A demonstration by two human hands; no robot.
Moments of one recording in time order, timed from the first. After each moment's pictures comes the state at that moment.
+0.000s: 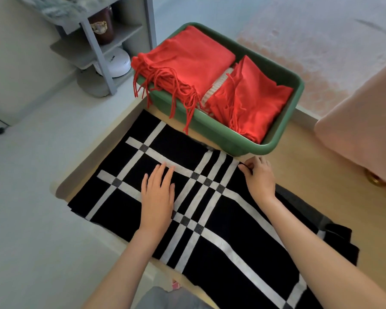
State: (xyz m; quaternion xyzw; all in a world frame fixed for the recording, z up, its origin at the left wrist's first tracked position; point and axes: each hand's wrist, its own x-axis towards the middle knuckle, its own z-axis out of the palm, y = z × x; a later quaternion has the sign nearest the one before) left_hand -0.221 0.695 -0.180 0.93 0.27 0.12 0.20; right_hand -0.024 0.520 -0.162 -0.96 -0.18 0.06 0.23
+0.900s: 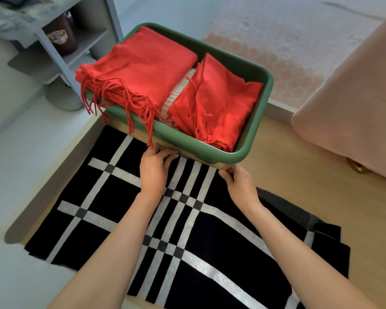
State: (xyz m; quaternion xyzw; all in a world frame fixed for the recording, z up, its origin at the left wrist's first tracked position) left_hand -0.084 0.723 -0.188 0.90 0.21 0.24 0.30; right_hand -0.016 0.514 -0.165 -0.90 -0.14 0.16 0.38
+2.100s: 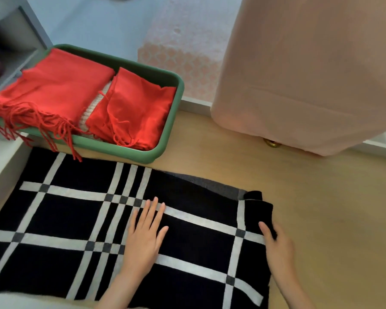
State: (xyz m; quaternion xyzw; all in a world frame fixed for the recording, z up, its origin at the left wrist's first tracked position) left_hand -0.195 0.572 -0.196 0.99 0.04 -0.03 0.16; right_hand -0.134 0.280 -0.109 -0.89 0.20 0.07 0.40
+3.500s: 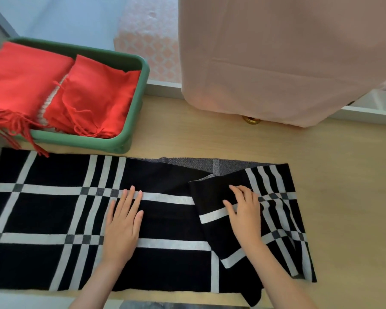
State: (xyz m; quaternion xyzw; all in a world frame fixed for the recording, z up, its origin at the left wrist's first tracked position) left_hand -0.197 0.565 -0.193 0.99 0.06 0.01 0.14; right_hand -0.121 0.271 -0.166 -0.98 0.00 -0.03 0.21
